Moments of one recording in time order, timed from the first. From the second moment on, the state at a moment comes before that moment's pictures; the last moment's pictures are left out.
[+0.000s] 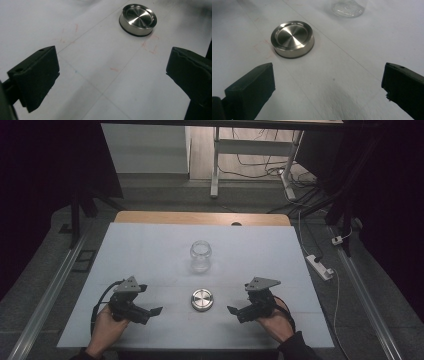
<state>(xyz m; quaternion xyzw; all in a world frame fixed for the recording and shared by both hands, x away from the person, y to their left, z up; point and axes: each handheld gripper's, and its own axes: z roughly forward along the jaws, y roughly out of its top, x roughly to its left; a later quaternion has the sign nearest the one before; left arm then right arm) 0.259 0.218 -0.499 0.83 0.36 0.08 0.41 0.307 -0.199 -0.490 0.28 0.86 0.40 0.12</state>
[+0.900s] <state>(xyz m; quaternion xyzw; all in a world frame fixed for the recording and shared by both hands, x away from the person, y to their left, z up) 0.202 0.277 -0.515 0.80 0.44 0.10 0.41 0.275 -0.277 -0.494 0.36 0.83 0.38 0.16</state>
